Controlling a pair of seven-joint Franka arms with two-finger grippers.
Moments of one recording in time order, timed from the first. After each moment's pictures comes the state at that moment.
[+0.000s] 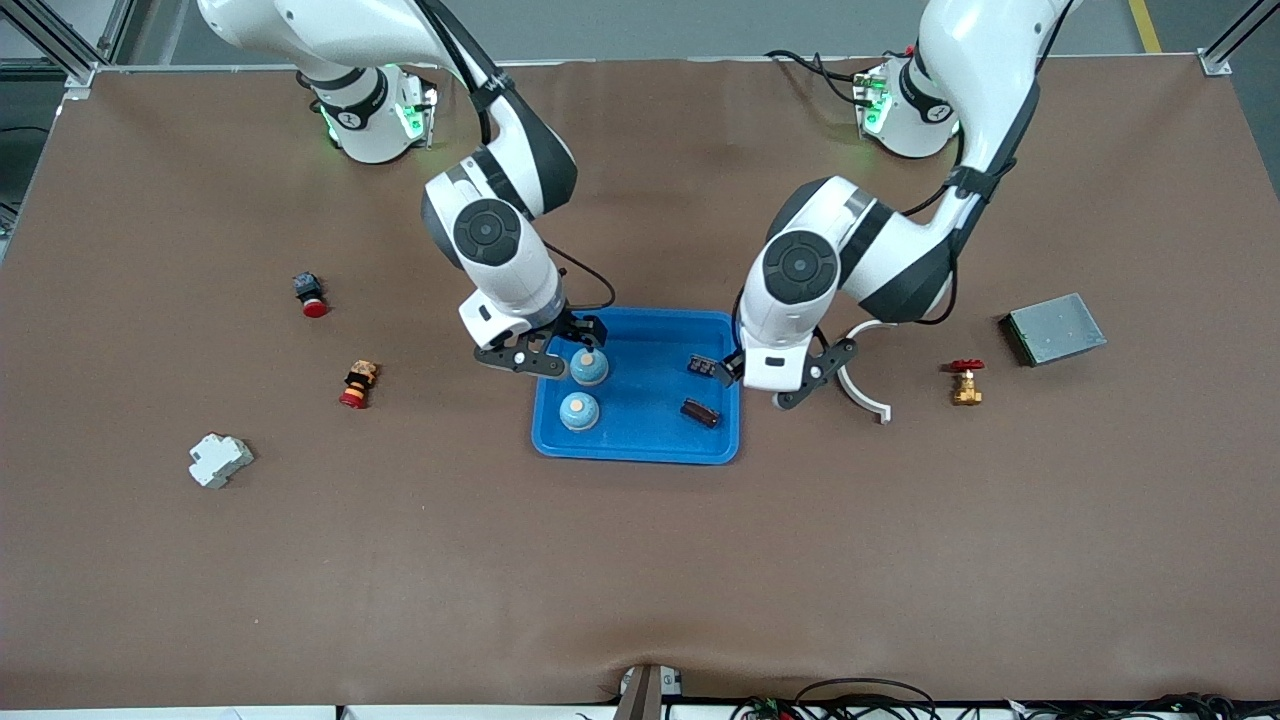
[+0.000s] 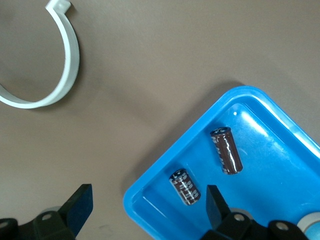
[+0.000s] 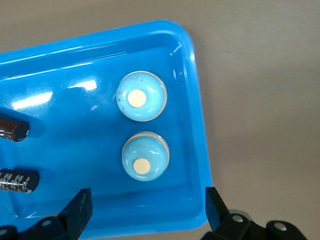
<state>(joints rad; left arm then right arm) -0.34 0.53 -0.32 -1.65 0.14 2.04 -1.39 0.68 0.45 -0.03 -1.84 0.13 2.32 0.78</state>
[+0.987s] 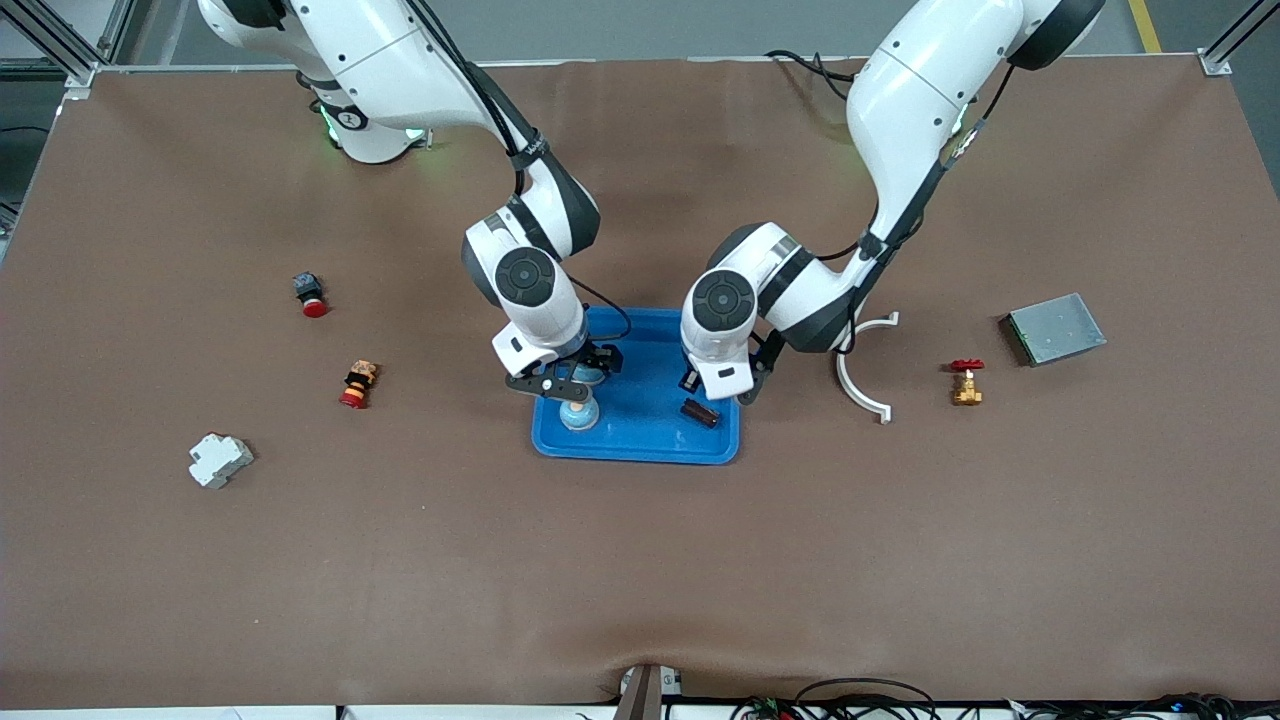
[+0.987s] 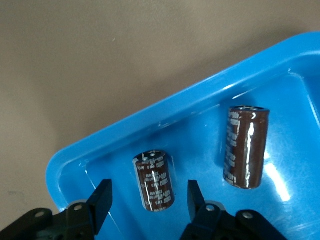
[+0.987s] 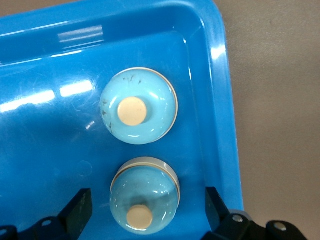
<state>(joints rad) -0.43 0.72 -0.31 -1.62 0.14 2.20 -1.83 0.69 0.62 -0.03 -1.78 0.13 2.42 0.78</state>
